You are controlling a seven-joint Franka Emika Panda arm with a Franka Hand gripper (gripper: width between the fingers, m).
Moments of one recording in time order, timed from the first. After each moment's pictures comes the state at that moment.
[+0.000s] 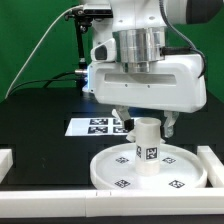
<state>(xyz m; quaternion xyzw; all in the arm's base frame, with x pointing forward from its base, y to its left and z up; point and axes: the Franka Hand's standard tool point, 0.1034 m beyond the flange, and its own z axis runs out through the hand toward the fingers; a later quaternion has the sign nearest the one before) 0.563 0.035 0.076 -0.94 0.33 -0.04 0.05</state>
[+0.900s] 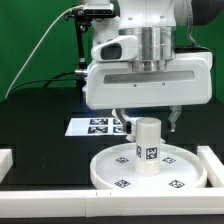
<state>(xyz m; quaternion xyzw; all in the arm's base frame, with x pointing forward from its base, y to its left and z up) 0.564 0.040 0.077 -1.00 0.01 -0.05 0.01</state>
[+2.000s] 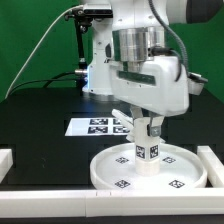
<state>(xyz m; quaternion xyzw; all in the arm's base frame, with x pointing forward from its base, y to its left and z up) 0.561 0.038 0.077 -0.77 0.63 -0.02 0.06</state>
